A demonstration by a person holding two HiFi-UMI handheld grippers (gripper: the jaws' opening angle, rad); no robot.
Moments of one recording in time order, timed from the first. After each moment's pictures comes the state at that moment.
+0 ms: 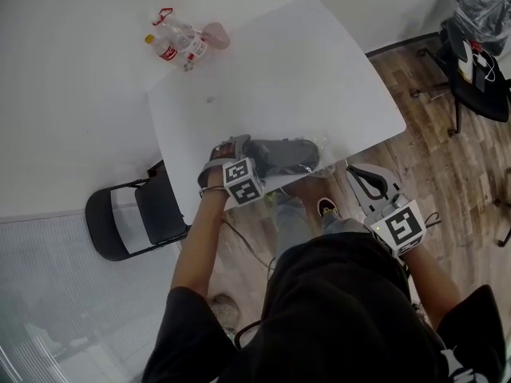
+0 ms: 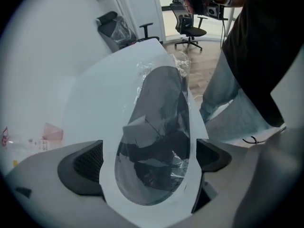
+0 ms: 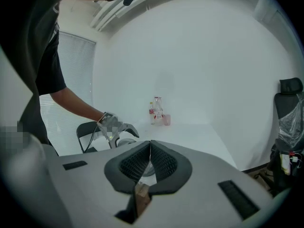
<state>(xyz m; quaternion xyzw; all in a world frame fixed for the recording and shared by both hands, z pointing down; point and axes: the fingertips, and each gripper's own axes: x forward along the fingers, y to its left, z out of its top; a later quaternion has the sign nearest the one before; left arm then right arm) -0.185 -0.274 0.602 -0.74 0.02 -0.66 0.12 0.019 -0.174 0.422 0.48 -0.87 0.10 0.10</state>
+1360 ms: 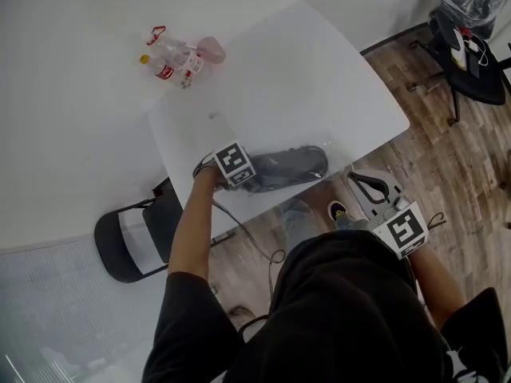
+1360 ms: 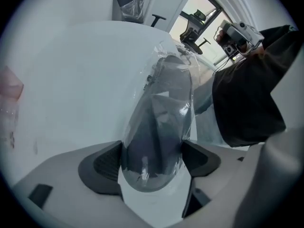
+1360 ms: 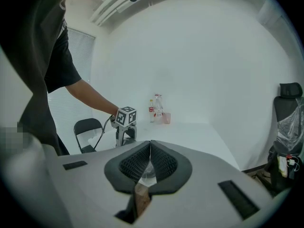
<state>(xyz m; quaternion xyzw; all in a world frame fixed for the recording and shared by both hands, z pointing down) -0.210 -0.291 0.605 -0.72 -0.10 -0.68 -0.12 0.003 -0.178 0.429 0.49 -0.86 0.10 0.12</state>
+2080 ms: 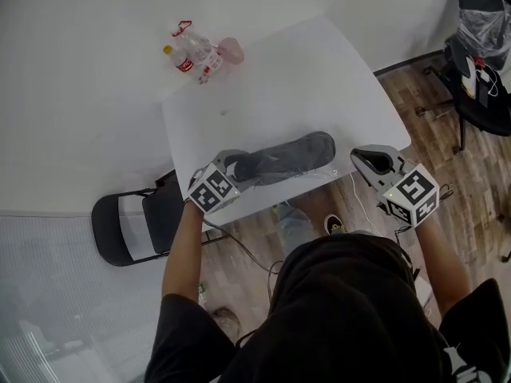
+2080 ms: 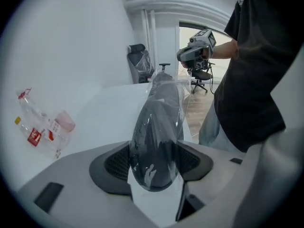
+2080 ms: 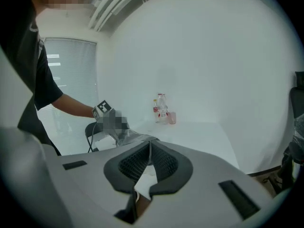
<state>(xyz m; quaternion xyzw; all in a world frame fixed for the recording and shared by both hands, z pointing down) -0.190 -0.284 0.510 -0.87 0.07 -0.48 0.02 0.036 -0.219 0.415 0.42 -0.89 0.13 0.11</state>
